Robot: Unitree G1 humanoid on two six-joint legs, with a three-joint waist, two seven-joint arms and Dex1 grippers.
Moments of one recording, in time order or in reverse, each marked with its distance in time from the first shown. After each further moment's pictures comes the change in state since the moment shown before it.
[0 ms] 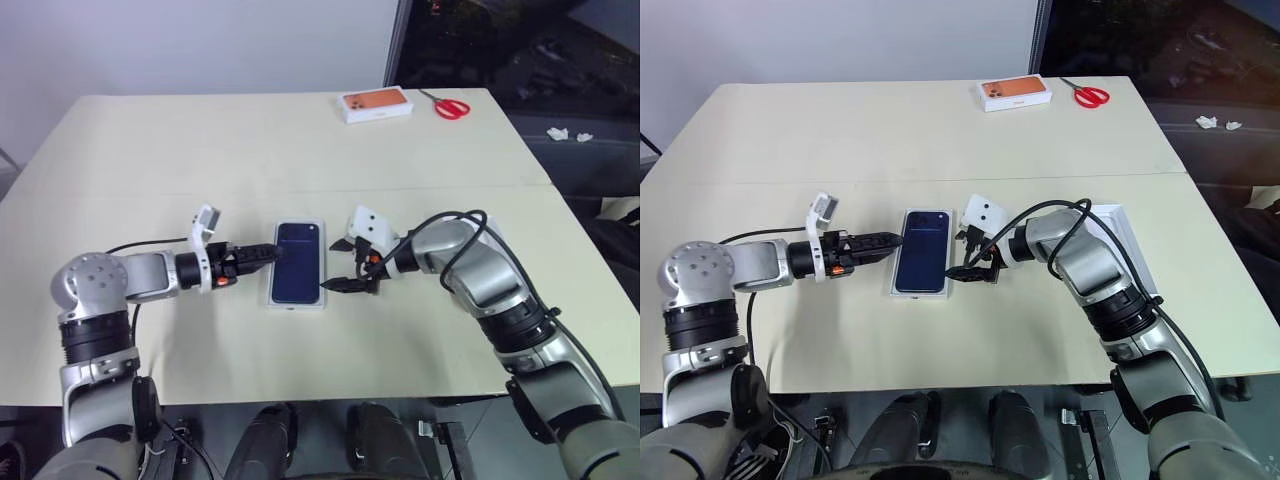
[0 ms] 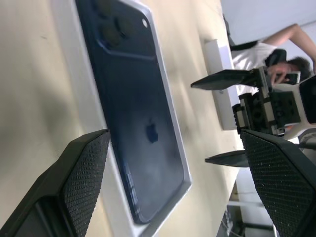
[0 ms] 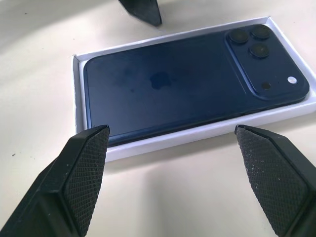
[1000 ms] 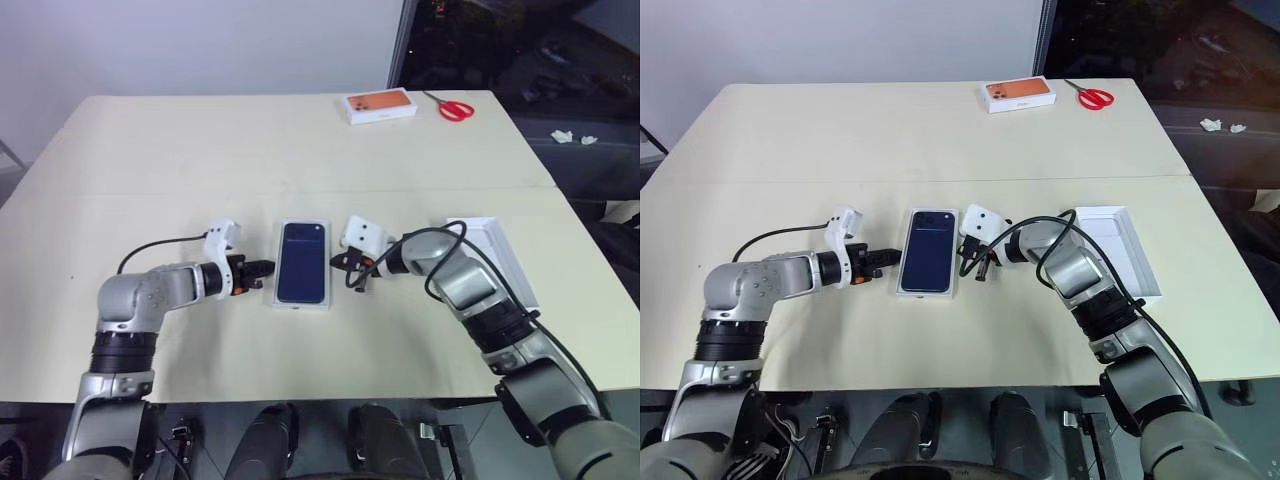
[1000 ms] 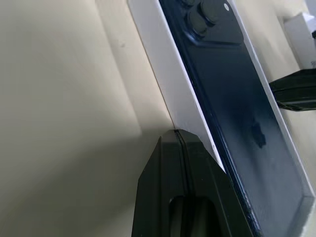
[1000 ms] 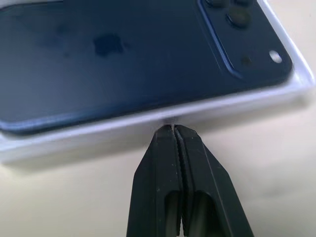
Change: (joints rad) left arm 0.048 -0.041 -0.358 0.042 0.355 -0.454 -0.112; right arm 0.004 0.051 0.042 0.205 -0.186 -0.212 -0.107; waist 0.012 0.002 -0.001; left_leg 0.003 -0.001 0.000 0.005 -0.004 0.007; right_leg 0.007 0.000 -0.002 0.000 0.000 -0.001
